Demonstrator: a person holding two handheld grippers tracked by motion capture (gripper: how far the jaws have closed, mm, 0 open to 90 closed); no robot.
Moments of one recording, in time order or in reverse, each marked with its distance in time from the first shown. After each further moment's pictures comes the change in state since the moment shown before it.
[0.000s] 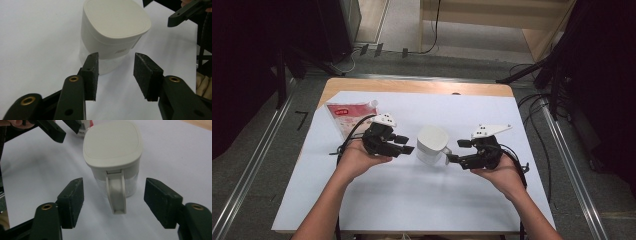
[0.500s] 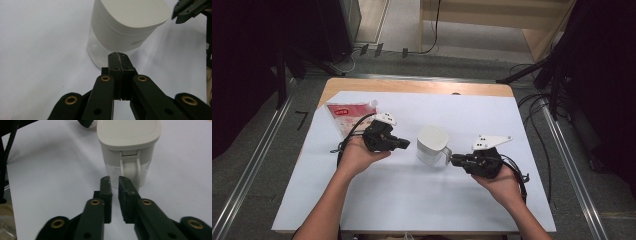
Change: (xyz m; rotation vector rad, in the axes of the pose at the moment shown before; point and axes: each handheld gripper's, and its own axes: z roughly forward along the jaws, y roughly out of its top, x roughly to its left) left arm 0.019 -0.006 0.009 0.052 -0.007 -0.010; right arm 0.013 -0.021 0.001 0.000 0.020 -0.039
